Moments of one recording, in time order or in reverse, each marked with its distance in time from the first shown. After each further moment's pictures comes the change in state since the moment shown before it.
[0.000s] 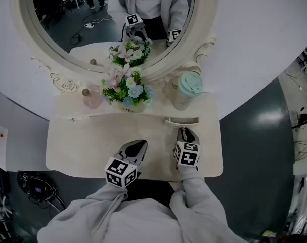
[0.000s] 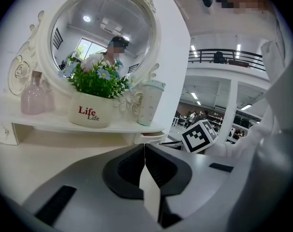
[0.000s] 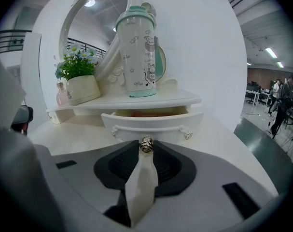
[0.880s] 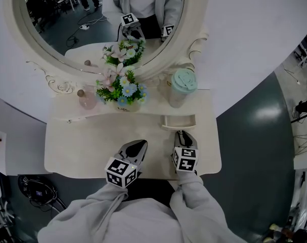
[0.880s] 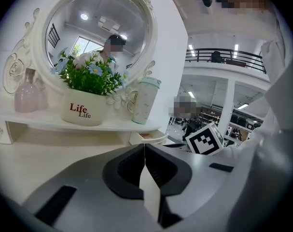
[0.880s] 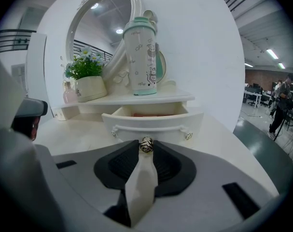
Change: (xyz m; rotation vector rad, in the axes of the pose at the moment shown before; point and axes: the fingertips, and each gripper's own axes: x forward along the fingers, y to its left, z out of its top) left arm 0.008 -0.013 -0.005 0.010 0.013 -0.032; right arm -0.022 0.002 -0.017 -0.020 -0.023 0.019
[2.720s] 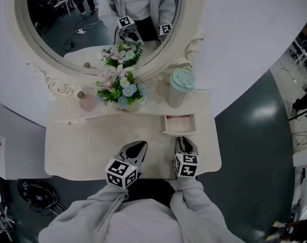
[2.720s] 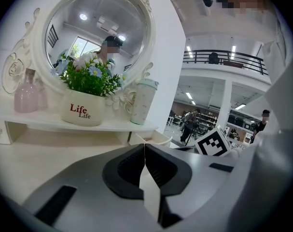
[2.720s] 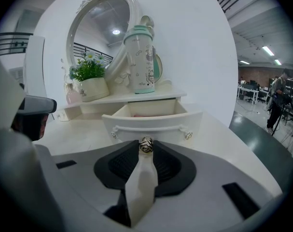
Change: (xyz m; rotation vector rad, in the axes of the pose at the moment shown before) left arm -0.006 -0.002 -0.001 0.009 -0.010 -0.029; right arm -0.026 0.002 -0.018 0.040 0.003 -0.013
